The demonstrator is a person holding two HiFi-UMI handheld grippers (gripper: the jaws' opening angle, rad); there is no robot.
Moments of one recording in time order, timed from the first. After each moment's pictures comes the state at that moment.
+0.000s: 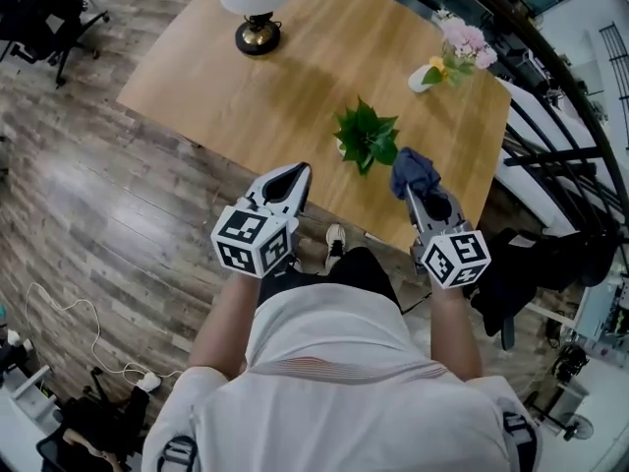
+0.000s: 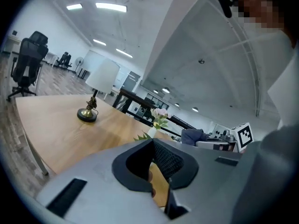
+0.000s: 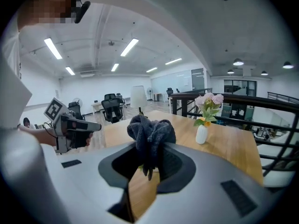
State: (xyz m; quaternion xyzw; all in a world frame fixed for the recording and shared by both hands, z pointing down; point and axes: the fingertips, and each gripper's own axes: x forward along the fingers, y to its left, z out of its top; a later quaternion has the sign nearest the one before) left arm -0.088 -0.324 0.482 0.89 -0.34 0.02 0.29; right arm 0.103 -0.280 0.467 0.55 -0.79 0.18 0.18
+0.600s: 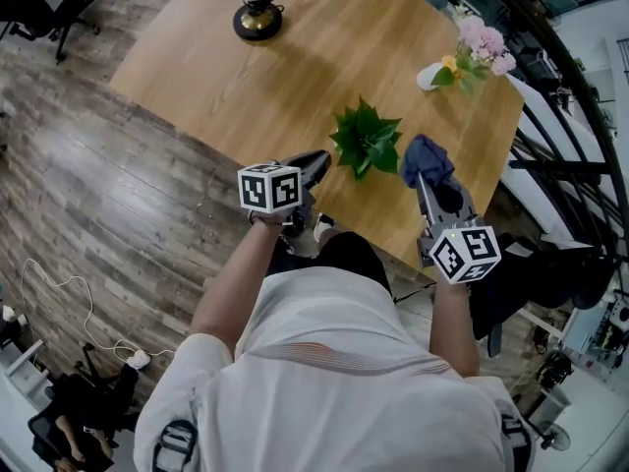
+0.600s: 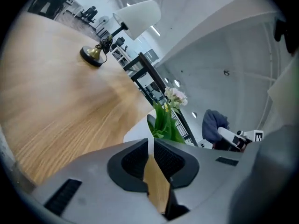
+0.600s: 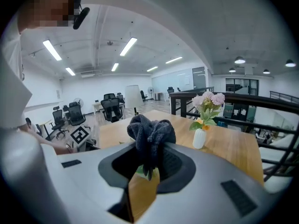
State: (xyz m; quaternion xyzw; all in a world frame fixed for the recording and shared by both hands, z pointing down) left arm -0.011 -0.367 0.618 0.82 -0.27 0.03 0.51; right arm 0.138 -0.326 0.470 0.55 -0.80 0.18 0.18
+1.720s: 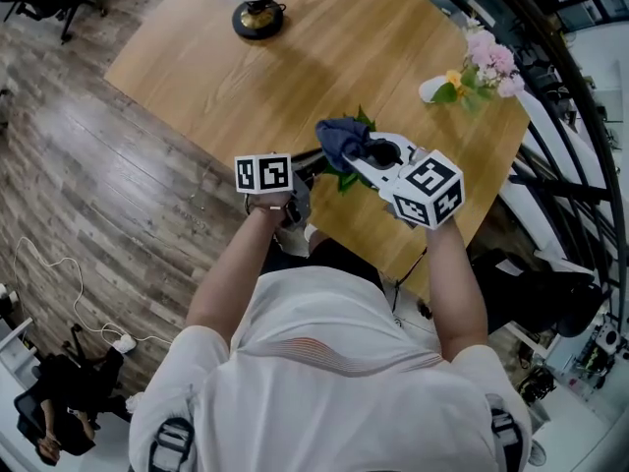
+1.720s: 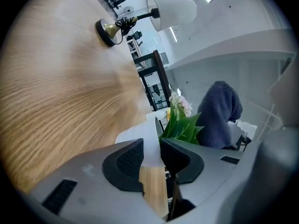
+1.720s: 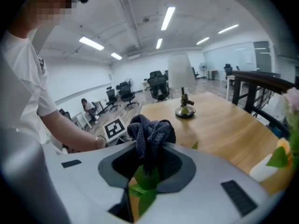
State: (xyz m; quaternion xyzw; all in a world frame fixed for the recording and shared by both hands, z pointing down) left arm 0.024 -0.394 0.634 0.76 -0.22 -0.05 0.61; right arm 0.022 -0.393 0.514 0.22 -0.91 0.19 0.30
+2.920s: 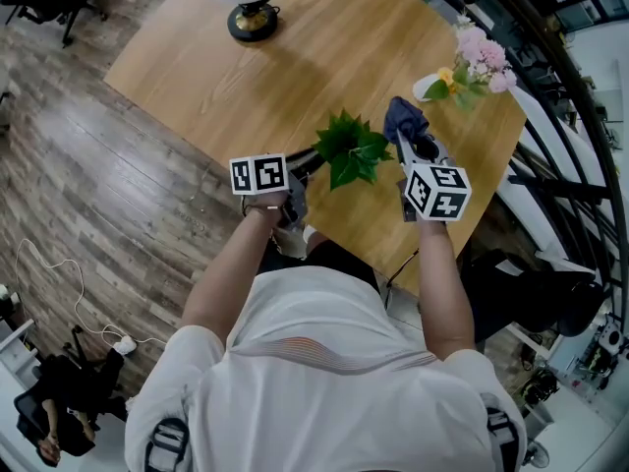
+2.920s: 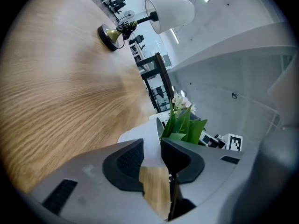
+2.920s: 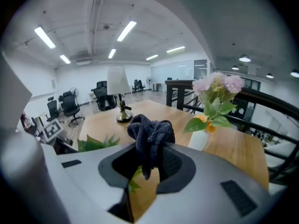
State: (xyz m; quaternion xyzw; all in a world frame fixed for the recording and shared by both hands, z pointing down) left arm 0.020 -0.394 0.634 0.75 -0.26 -0.05 0.60; right arm 0.168 -0.439 0.537 0.55 -0.78 0.19 0.25
